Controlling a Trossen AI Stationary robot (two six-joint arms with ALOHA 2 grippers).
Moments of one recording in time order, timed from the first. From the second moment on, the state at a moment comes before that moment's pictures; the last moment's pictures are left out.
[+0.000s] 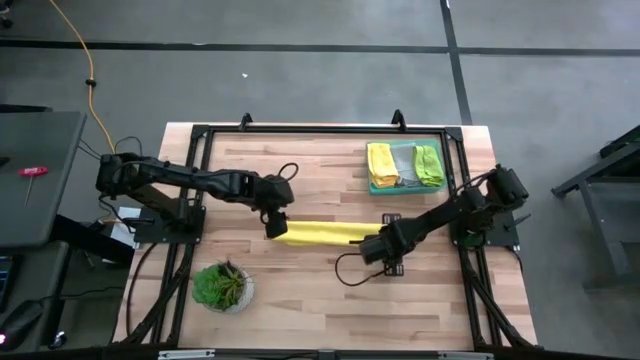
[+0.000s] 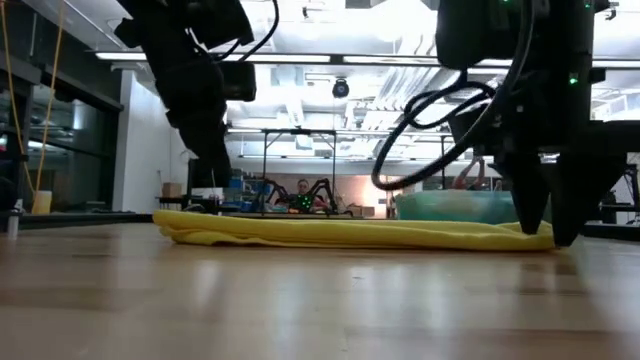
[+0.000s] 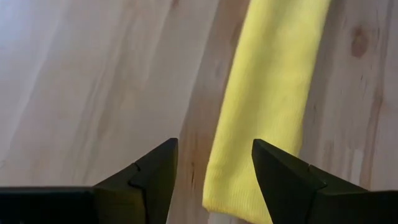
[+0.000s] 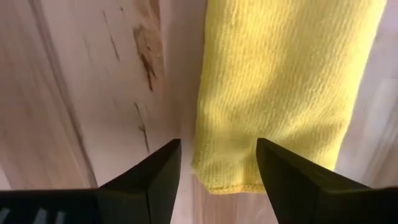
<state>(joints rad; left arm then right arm) 0.19 1.43 0.83 -0.48 -0.02 -0.21 0.34 1.74 1.01 -0.88 0.13 0.33</state>
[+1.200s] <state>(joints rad) 0.01 1.43 0.83 -0.38 -0.08 -0.05 0.24 1.14 0.65 -0.75 0.20 0.99</state>
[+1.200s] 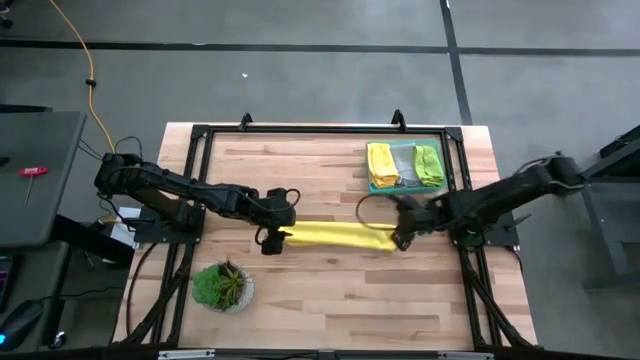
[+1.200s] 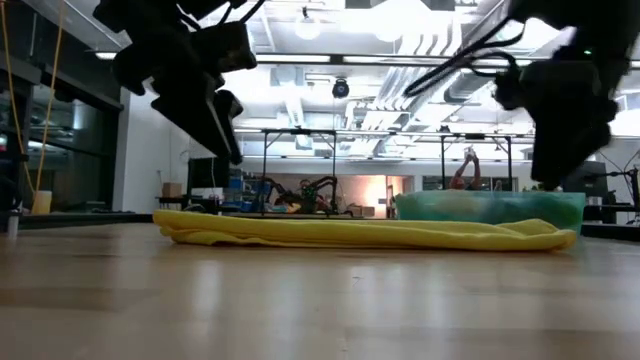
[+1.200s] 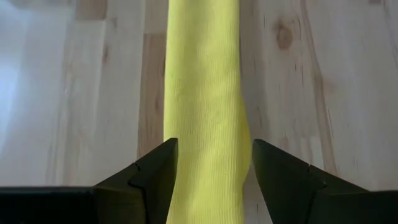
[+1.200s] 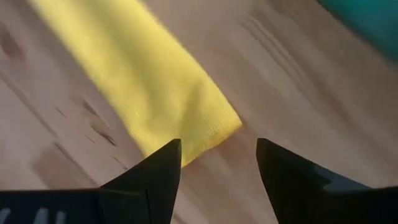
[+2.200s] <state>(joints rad) 0.03 1.76 0.84 -0.23 -0.16 -0.22 0.24 1.08 0.23 -0.06 0.15 1.55</state>
